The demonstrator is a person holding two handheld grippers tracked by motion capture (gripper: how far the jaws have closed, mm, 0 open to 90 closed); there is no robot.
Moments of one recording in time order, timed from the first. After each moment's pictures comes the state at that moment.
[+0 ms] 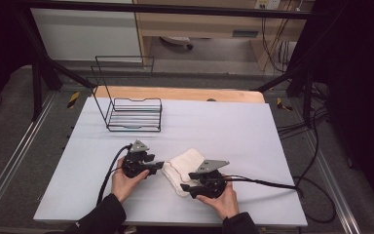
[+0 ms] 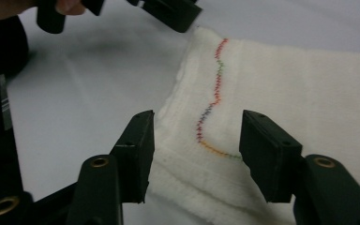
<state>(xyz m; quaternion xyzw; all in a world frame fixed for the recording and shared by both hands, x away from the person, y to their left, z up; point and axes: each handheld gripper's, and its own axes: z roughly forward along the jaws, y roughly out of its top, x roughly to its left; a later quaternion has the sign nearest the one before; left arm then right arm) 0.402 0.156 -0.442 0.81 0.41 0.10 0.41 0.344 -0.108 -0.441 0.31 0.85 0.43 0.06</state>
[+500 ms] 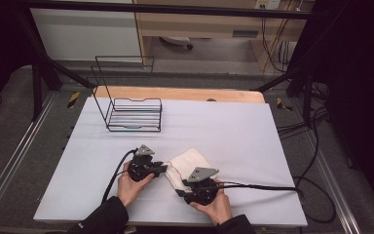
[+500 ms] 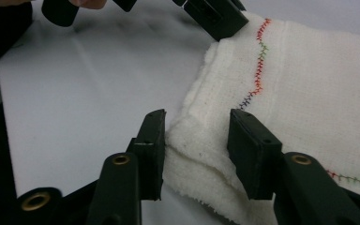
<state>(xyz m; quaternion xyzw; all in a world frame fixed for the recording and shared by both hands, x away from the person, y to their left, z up) 0.397 0.143 -0.454 0.81 0.41 0.06 0.41 0.333 -0.089 -0.454 0.27 0.87 0.41 0.09</state>
